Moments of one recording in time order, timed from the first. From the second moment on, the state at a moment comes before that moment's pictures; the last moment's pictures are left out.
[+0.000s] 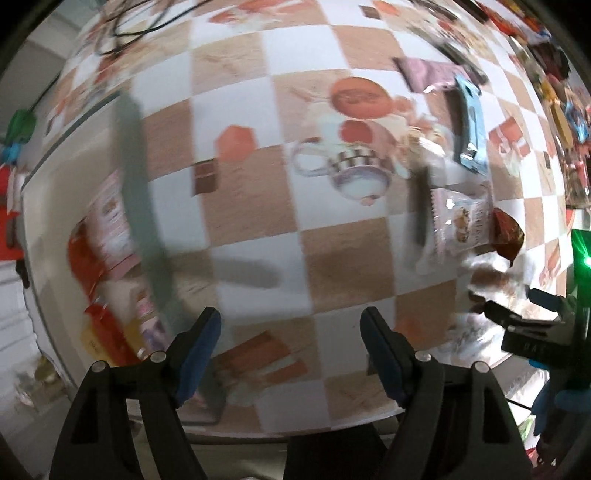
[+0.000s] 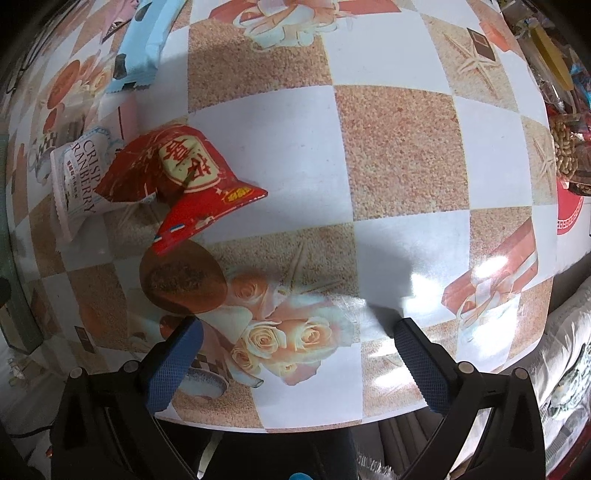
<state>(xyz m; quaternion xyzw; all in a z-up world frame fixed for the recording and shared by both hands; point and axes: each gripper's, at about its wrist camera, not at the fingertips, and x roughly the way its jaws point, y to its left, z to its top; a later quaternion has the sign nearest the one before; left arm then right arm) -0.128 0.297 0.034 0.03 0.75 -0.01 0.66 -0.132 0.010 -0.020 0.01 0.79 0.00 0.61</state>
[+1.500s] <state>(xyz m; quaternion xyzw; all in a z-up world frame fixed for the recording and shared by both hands) 0.021 0.185 0.011 0.12 0.70 -0.09 0.70 -0.140 0.026 -0.022 -0.03 0.79 0.03 0.62</state>
